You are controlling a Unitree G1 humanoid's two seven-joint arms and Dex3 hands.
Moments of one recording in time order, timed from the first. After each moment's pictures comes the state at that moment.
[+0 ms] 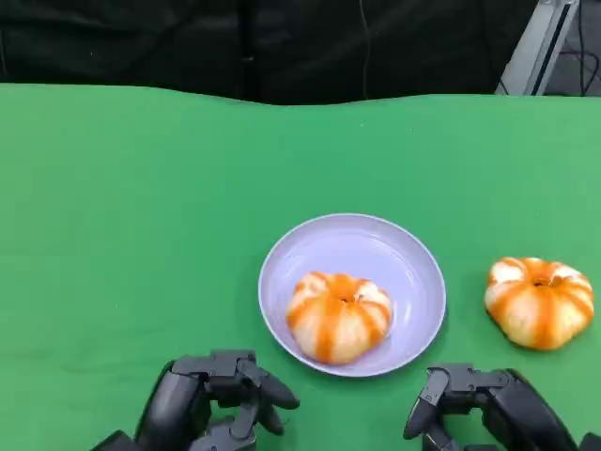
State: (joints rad) left arm 0.05 -0.07 -0.05 0.56 -0.03 -0.78 -0.29; right arm 0.00 -0.09 0.13 0.63 0.00 -0.86 0.38
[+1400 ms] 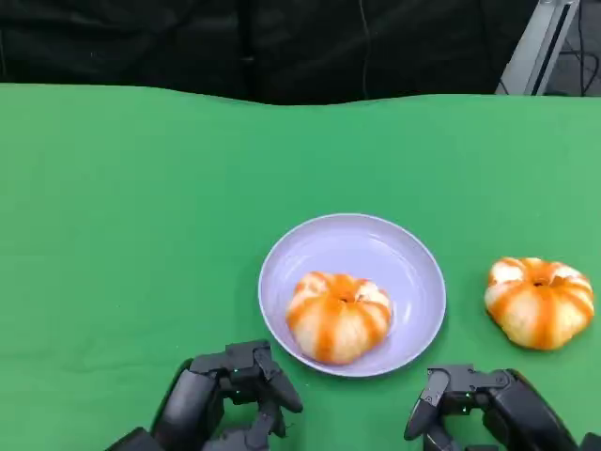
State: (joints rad) left arm 0.04 -0.06 -0.09 0.57 0.00 -0.78 -0.27; right arm 0.00 -0.10 0.13 0.63 0.00 -0.86 0.39
